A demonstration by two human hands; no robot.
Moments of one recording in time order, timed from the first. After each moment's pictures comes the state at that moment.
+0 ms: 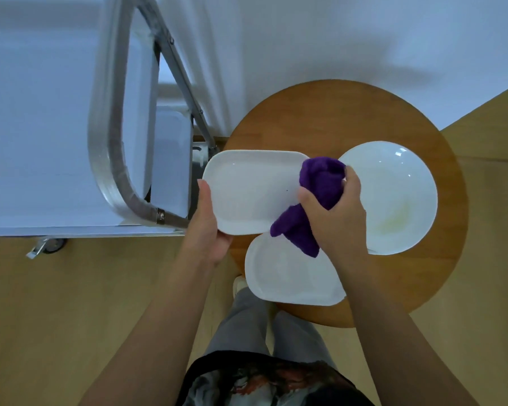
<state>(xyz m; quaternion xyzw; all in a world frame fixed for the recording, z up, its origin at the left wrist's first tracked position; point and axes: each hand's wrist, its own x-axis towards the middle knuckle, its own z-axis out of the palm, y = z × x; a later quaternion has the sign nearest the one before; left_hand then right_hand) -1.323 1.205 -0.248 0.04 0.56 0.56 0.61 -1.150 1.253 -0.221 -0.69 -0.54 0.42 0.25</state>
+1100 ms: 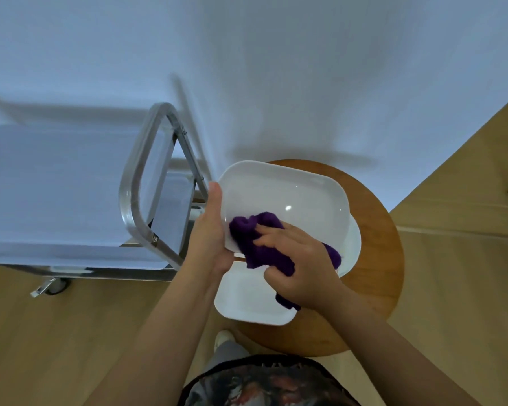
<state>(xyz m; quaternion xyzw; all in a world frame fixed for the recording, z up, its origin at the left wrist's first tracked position) -1.217 1.192 -0.102 0.05 0.55 0.61 0.57 -1.059 1.199 -0.109 -0.31 -0.85 0.29 0.30</state>
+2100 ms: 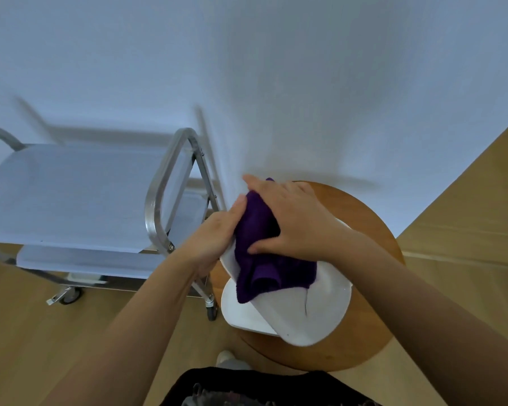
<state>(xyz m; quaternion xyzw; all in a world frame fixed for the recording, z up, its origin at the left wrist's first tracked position) -1.228 1.159 -0.047 0.41 0.59 0.43 0.54 -1.078 1.240 -0.032 -0.24 -0.95 0.13 0.15</state>
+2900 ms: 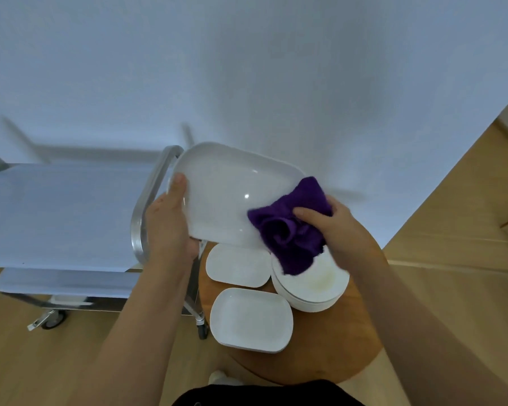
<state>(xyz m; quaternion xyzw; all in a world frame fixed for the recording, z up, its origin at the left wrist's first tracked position) -1.228 1.179 -0.018 0.17 0.55 0.74 0.34 -1.028 1.258 -0.040 -0.43 -0.51 0.65 0.37</state>
